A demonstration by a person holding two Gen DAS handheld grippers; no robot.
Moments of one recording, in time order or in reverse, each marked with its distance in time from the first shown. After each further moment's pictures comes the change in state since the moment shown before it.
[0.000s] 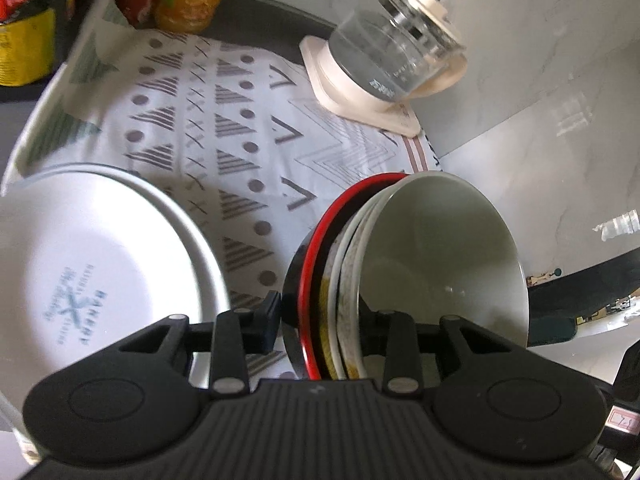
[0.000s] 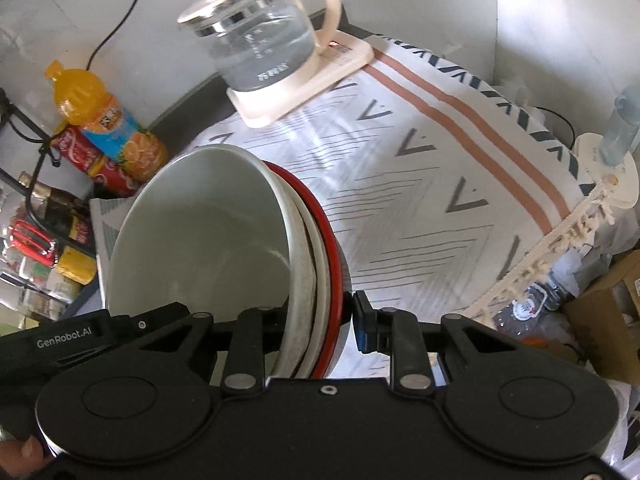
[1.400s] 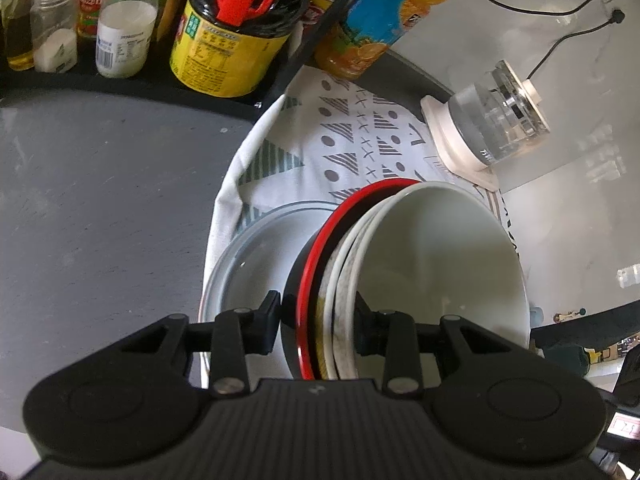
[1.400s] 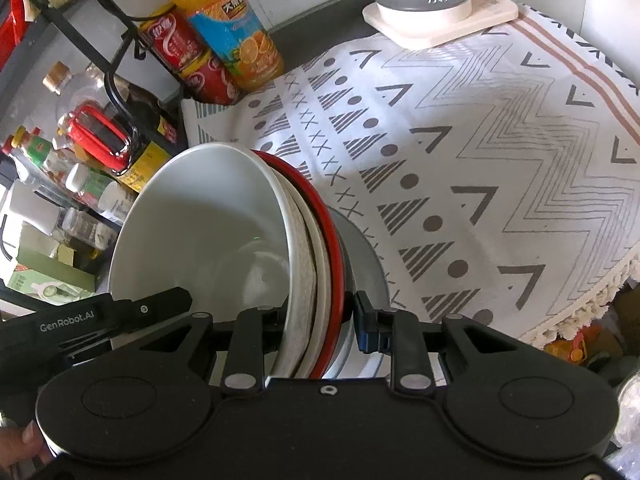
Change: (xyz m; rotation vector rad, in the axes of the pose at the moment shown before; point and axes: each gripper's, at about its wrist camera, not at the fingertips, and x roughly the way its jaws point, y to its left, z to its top) left arm -0.082 0.152 0.008 -0.115 -0.047 0.076; right arm 0.042 0.152 -0.052 -0.114 0.113 0.073
